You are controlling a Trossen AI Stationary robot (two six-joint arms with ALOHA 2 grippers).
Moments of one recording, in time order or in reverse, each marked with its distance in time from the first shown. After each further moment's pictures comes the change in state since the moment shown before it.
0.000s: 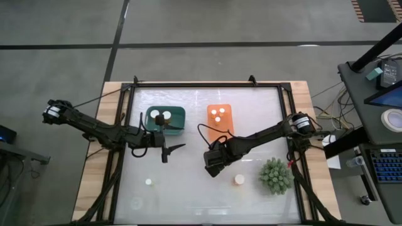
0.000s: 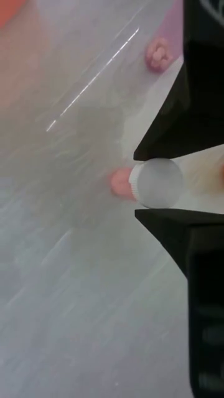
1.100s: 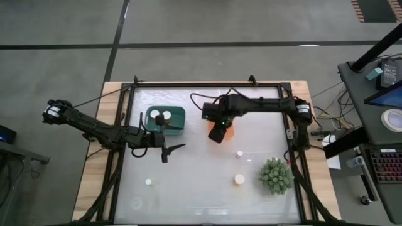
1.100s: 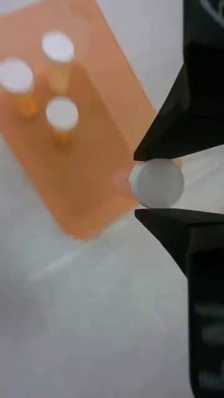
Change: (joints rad) left arm 0.000 0.000 0.000 0.000 0.000 0.000; right arm -0.364 -0.038 0.286 -0.345 -0.020 -0.734
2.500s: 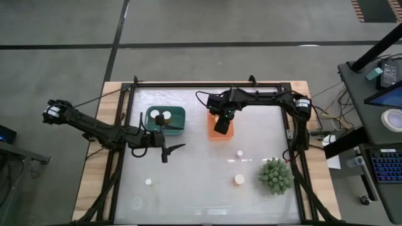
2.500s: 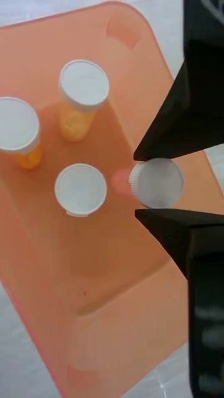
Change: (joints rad) left arm 0.000 0.000 0.000 0.000 0.000 0.000; right arm -0.171 0.001 -0.267 0.245 0.003 -0.263
